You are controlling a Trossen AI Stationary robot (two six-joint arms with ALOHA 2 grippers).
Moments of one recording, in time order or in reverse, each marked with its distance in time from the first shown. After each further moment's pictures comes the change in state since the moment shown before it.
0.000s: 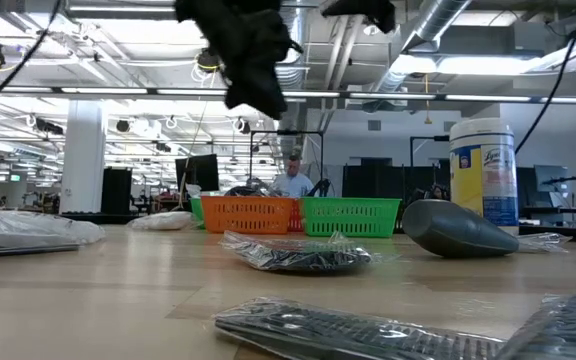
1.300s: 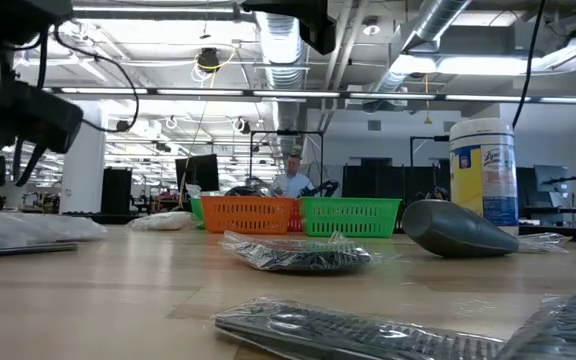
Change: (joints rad) left arm -0.709 -0.443 -0.896 0.179 -0.005 -0.974; right arm 0.138 0.292 0.006 0.337 -0.196 0.162
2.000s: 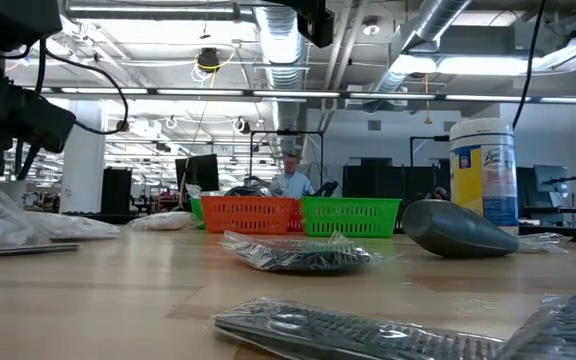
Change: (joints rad) left arm 0.000 -0.037 0.004 -0.202 -0.133 -0.004; right arm 0.012 -0.001 0.000 0.039 0.001 0.022
